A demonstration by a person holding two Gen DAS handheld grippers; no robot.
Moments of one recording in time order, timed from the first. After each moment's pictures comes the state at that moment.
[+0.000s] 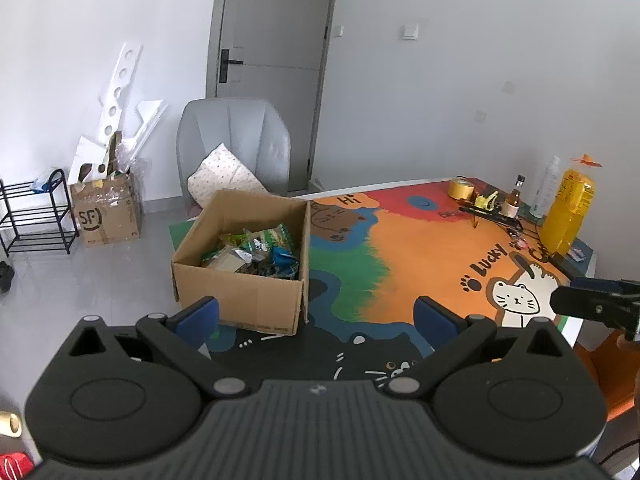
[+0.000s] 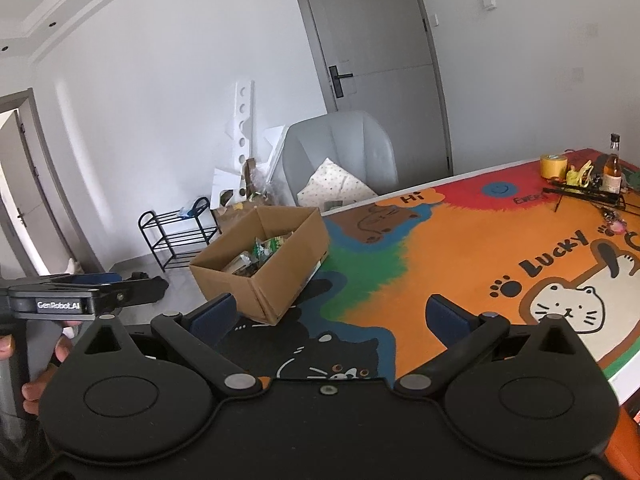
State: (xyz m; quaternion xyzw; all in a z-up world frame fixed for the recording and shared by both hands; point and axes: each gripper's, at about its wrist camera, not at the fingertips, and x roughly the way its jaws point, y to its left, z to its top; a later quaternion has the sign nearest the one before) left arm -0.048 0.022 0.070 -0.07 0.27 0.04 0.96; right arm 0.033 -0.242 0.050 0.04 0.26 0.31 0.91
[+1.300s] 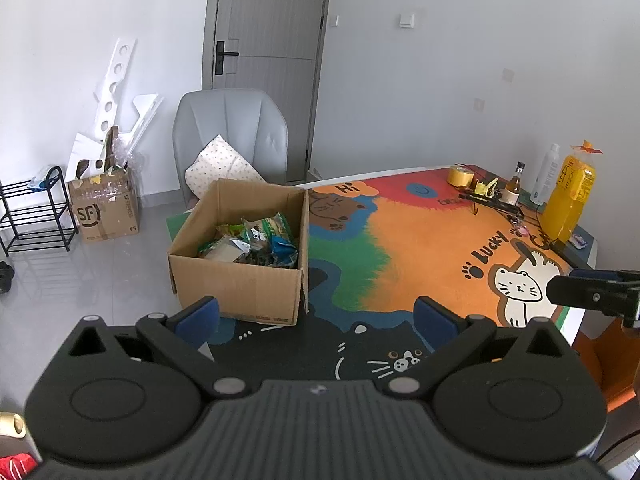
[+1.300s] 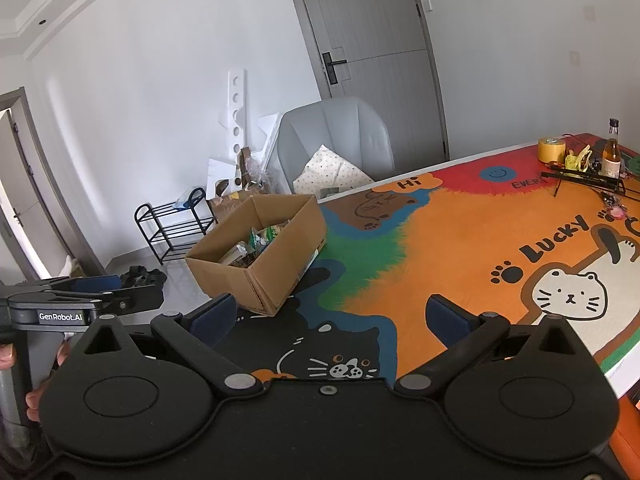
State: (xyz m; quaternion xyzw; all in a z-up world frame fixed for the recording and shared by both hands) left arm -0.043 0.021 0.064 -0.06 0.28 0.04 0.96; right arm 0.036 -0.238 0.049 0.05 0.28 0.30 0.91
